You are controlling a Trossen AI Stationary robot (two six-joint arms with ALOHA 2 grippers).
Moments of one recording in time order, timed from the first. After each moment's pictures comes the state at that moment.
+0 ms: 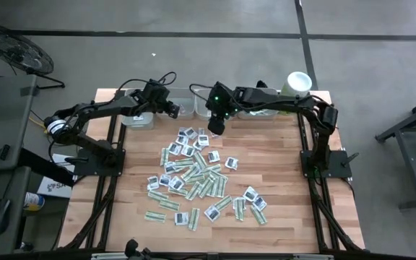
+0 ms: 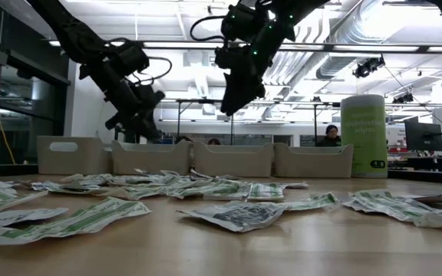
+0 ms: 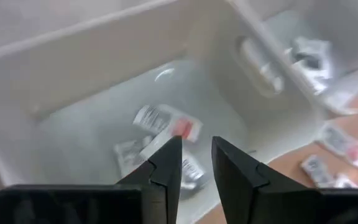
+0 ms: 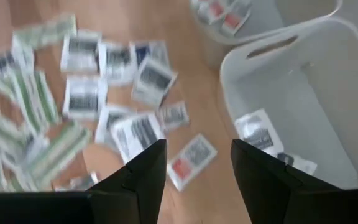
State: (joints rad) left arm 0.76 1.39 0.74 -0.07 0.04 -0.28; right arm -0.34 1.89 1.58 -0.65 -0.03 -0.02
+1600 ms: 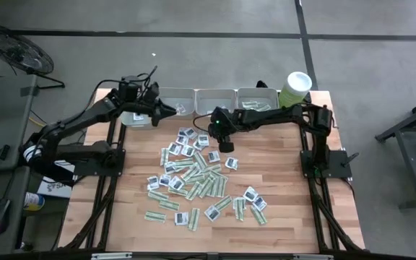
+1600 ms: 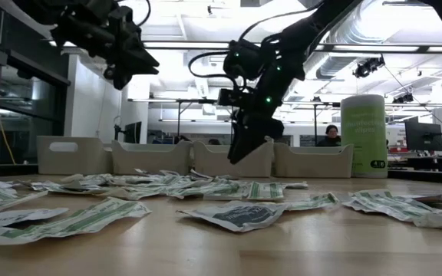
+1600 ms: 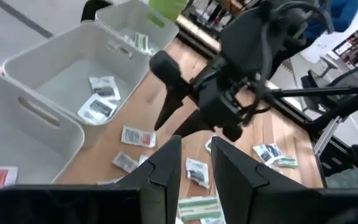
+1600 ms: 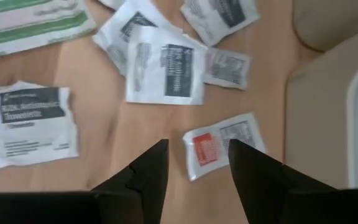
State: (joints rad) left arm 0.76 1.00 0.74 -0.18 0.62 -0.25; right arm -0.29 1.94 1.26 -0.31 0.00 -0.45
